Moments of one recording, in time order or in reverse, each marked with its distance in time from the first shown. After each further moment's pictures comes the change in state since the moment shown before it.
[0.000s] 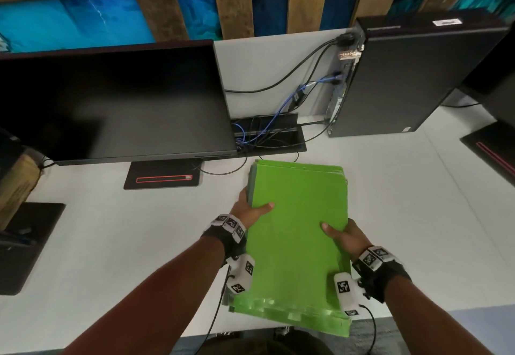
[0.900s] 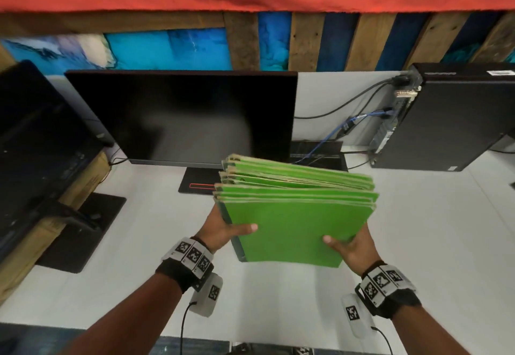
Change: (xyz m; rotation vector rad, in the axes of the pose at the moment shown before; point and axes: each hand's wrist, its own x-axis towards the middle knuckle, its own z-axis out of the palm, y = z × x) left_hand -0.125 -0.015 -0.156 -0.404 -0.002 0.466; right_hand -0.081 -0.102 0.090 0.067 -0.023 -0.632
